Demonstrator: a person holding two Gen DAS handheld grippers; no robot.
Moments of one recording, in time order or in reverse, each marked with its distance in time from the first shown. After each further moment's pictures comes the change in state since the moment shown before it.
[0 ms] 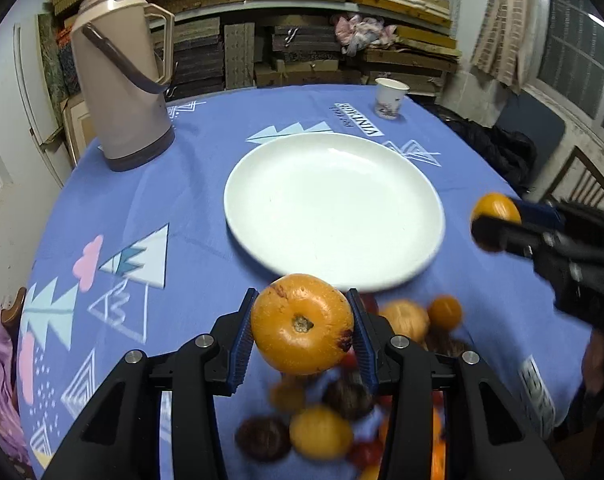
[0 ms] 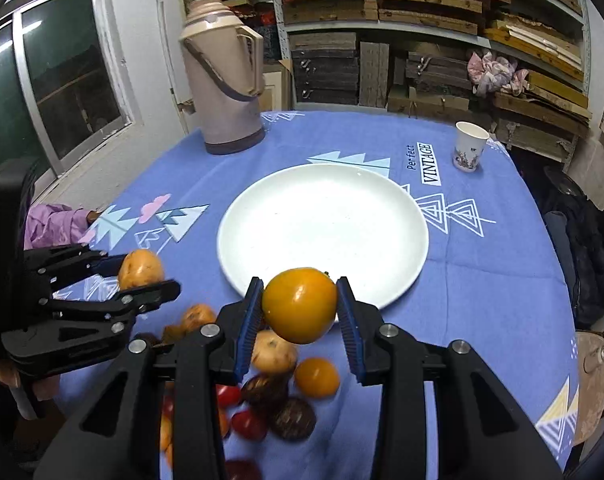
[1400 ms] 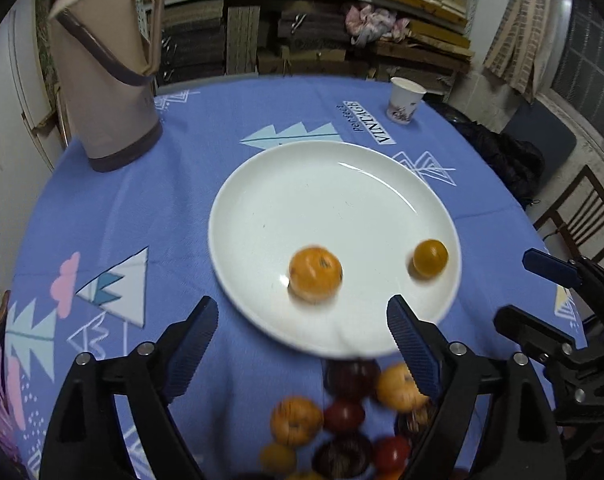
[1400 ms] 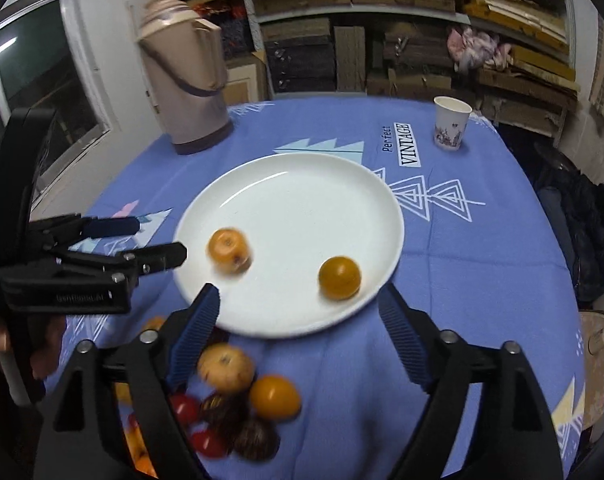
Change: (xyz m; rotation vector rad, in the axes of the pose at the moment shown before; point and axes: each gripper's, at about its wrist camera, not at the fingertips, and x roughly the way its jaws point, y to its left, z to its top) left arm 0.028 0.007 0.037 -0.043 0.043 -0.030; right arm 0.004 -0.030 -0.014 0.056 0.014 -0.013
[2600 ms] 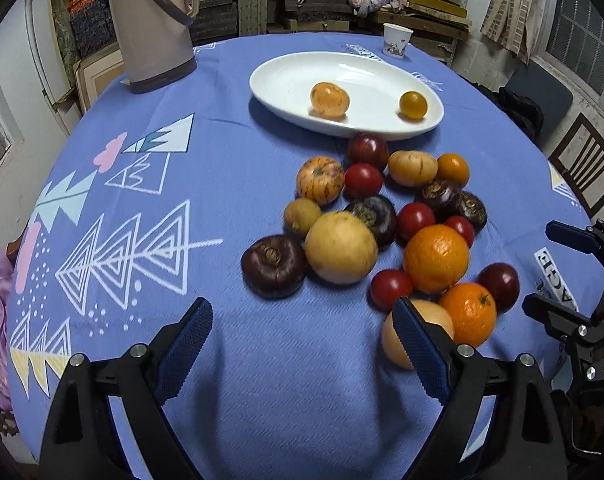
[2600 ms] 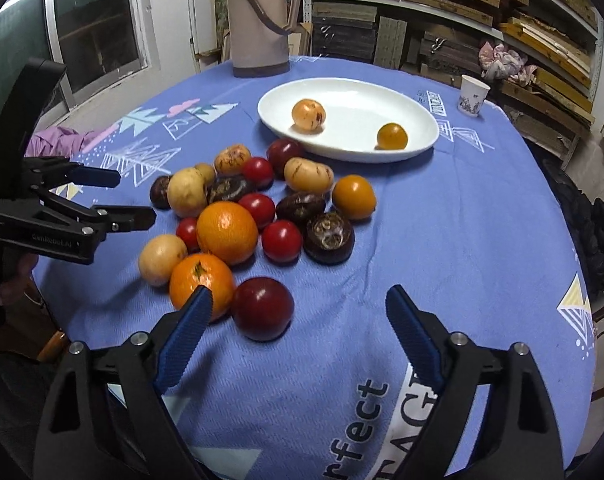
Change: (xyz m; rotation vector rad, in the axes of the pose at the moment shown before) left arm -0.049 0.007 -0.163 0.017 0.077 0.065; right arm -0.041 0.063 -0.144 -0.175 0.087 -0.019
